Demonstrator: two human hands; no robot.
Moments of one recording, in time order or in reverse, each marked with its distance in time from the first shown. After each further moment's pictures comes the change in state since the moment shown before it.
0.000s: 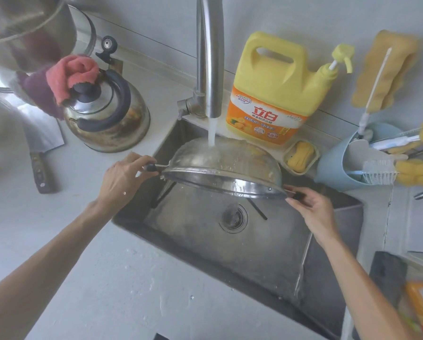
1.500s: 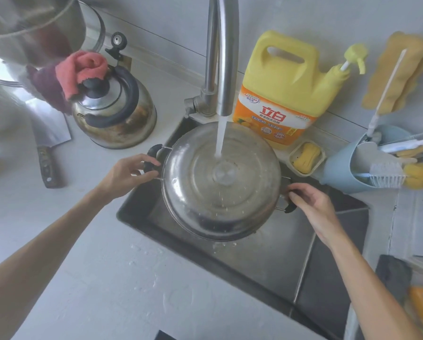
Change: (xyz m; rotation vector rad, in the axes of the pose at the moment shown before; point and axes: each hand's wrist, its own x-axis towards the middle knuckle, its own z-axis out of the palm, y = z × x) left_hand -0.001 -0.014 -0.016 -0.679 -0.252 -0.131; right_hand 0.002 -0.011 0.004 -0.018 -0.110 0.032
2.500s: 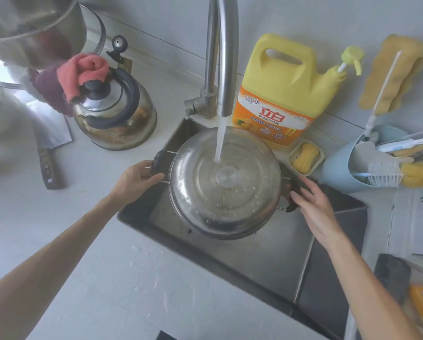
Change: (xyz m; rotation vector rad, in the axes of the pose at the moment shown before) left_hand 0.001 -0.006 0.023 0.085 0.085 -0.231; right_hand 0.003 0.007 -0.002 0.279 0.017 0.124
